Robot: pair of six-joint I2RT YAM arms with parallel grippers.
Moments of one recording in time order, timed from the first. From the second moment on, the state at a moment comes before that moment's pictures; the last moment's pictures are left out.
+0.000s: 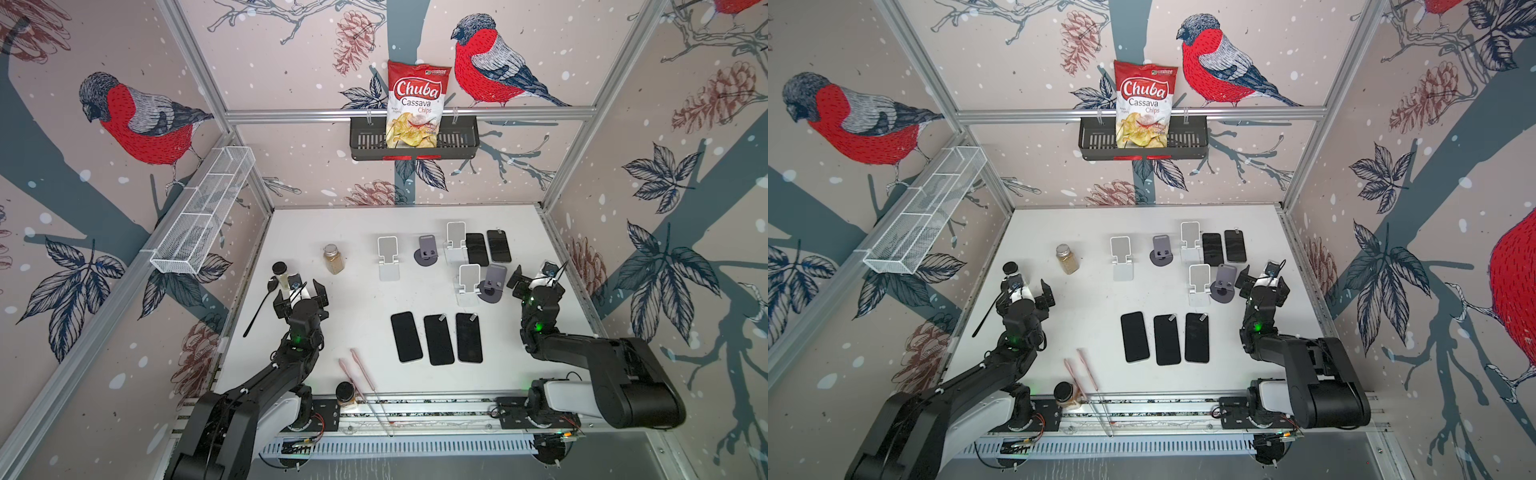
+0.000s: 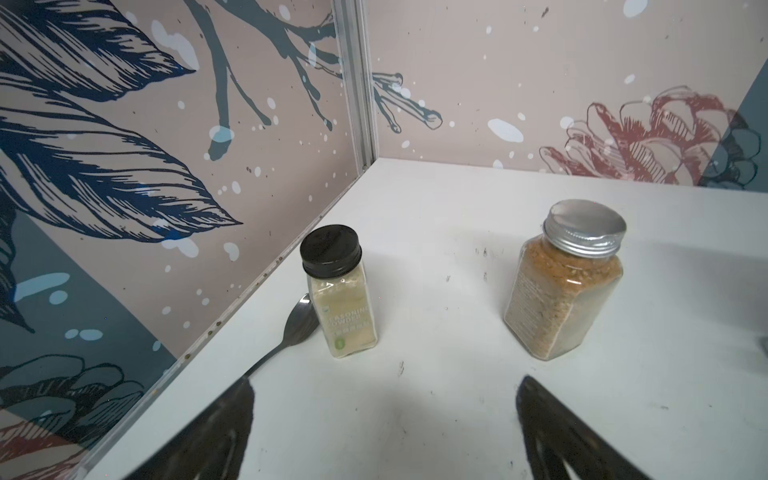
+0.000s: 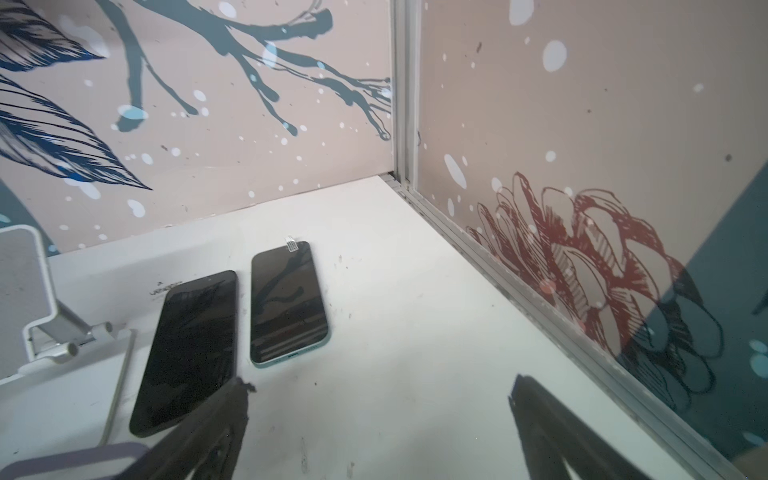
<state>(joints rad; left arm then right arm) -0.22 1.03 0.12 0.69 -0.63 -0.05 0.10 1.34 0.18 1.01 0.40 0.08</state>
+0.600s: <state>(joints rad) -0.16 1.57 0.10 1.37 -0.47 0.03 0.10 1.51 0.19 1.22 0.36 0.06</state>
